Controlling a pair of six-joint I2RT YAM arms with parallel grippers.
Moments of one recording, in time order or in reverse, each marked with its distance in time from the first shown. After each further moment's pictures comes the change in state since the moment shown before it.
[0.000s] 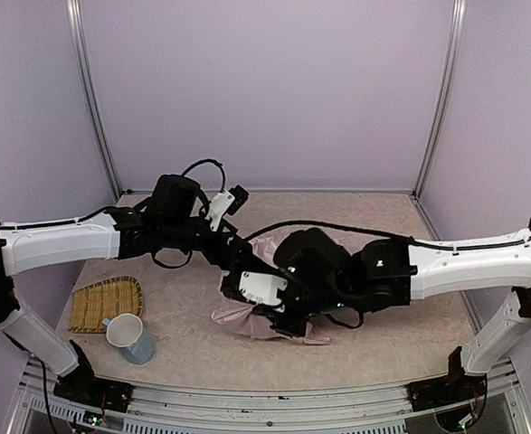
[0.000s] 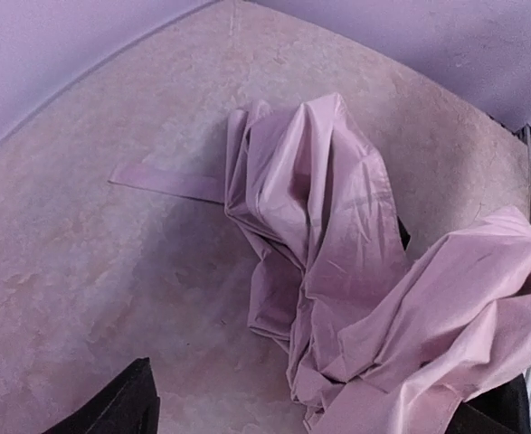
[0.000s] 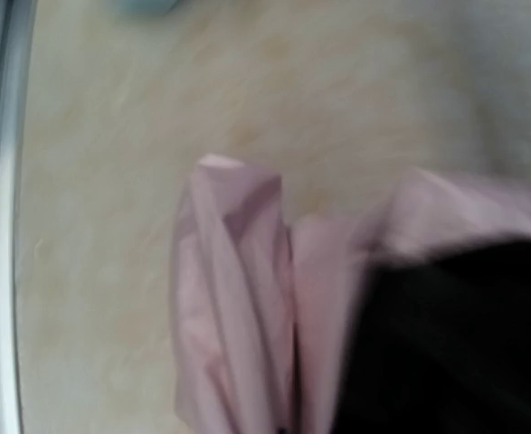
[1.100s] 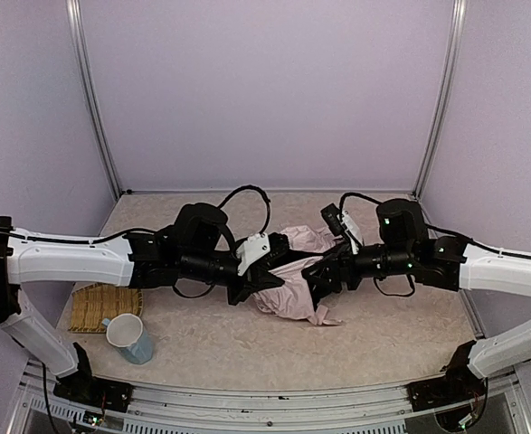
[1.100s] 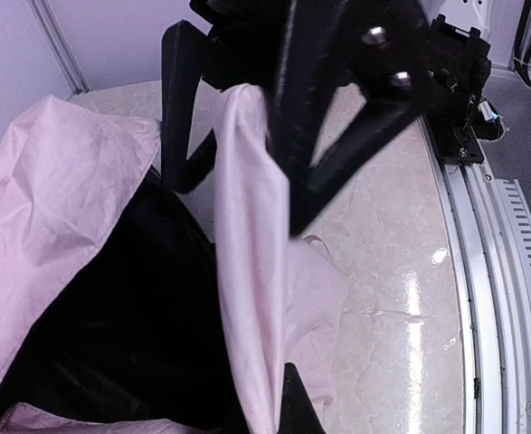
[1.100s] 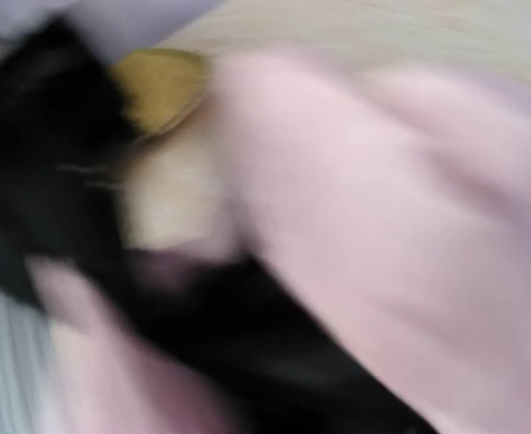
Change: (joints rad) left arm -0.220 -0.018 -0.079 0.161 0.092 0.272; right arm -0.527 -0.405 -0.452 0.392 -0.534 0.483
